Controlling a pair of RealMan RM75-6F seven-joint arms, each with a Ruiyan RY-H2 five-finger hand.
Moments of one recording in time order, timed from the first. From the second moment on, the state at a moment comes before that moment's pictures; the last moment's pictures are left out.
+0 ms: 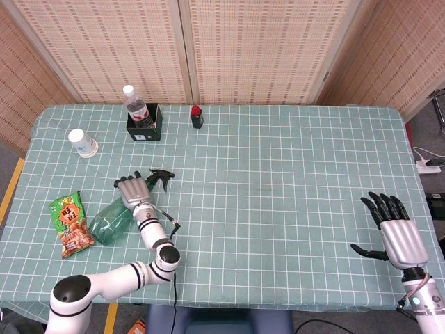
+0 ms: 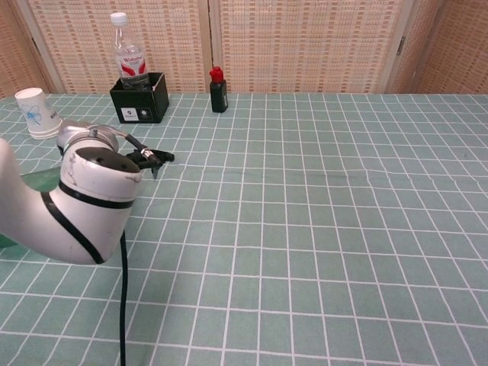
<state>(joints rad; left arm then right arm) -1.07 -2.05 -0.57 -0.93 0.20 1.40 1.39 0.14 -1.08 0.04 -1.67 -1.47 1.36 -0.11</state>
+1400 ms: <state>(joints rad) -1.05 -1.98 -0.61 -1.09 0.40 1.44 1.33 0.14 -1.08 0.04 -1.66 -1.48 1.37 -0.10</state>
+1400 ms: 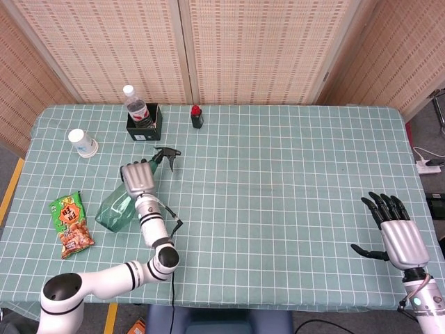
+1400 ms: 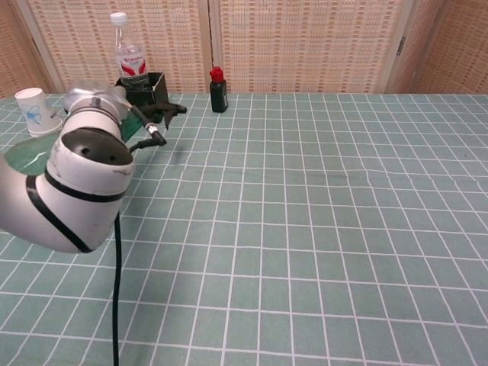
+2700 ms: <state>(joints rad) -0.68 -1.71 -0.75 -1.39 1.11 1.19 -0.58 0.13 -1.12 0.07 -1.70 -1.37 1.38 -0.24</state>
